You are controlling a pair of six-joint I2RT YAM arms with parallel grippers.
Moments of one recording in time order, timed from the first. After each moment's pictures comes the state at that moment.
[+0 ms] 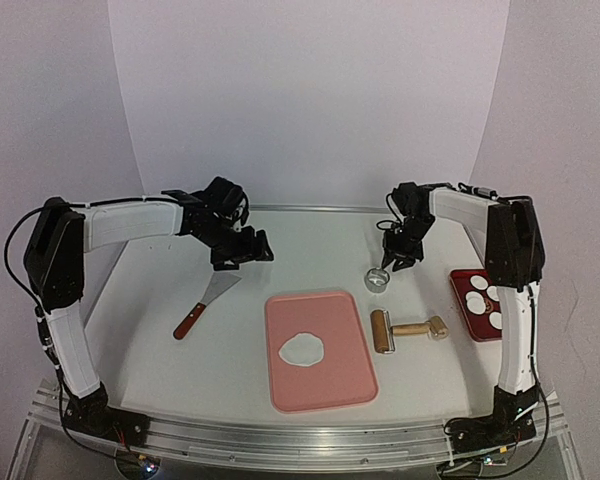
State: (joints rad) left arm -0.64 1.85 1.45 -0.56 0.16 -0.65; right arm 0.31 2.24 1.85 -0.96 -0.17 0.45
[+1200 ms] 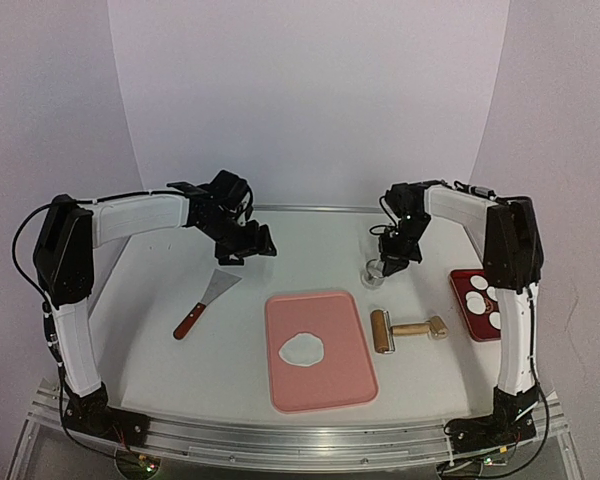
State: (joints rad) left arm -0.64 1.93 1.58 -0.63 0.19 -0.66; right arm 0.36 2.22 1.87 -1.09 -0.17 0.39
